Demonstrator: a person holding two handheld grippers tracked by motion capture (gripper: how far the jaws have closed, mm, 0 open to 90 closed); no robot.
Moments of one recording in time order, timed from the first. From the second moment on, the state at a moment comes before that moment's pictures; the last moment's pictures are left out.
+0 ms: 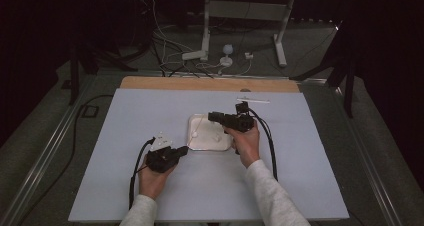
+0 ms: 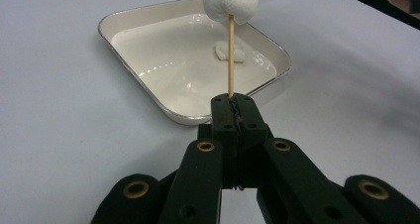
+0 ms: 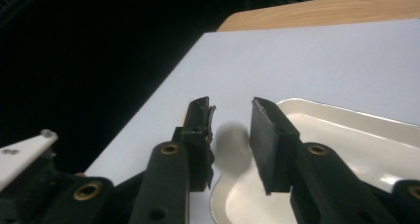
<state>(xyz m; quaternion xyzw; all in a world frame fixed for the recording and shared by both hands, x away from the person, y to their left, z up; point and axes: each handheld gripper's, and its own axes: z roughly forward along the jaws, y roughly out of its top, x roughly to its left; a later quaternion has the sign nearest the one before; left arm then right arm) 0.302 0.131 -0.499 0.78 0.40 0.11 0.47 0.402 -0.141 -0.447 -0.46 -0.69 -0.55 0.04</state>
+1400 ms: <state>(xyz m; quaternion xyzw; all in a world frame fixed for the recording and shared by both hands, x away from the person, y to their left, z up) 0.299 0.130 -0.486 0.76 0.40 0.12 0.49 0.368 -0.099 -0.453 -0.40 -0.76 -0.52 0.03</state>
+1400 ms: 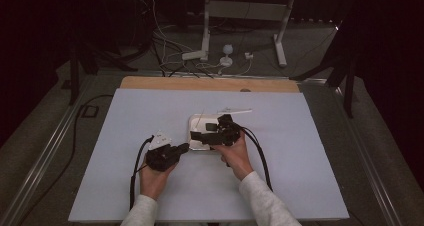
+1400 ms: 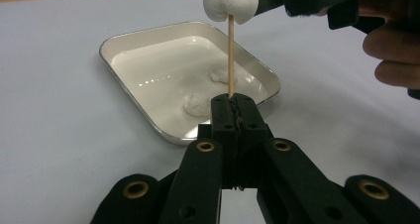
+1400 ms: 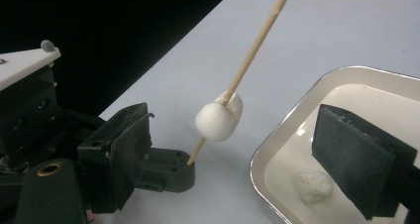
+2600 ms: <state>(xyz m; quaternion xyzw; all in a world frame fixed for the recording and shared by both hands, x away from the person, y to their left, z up) 0.295 0.124 -0.480 0.76 0.38 0.12 0.51 0.358 -0.090 -0.464 -0.39 -0.75 -0.53 0.06</state>
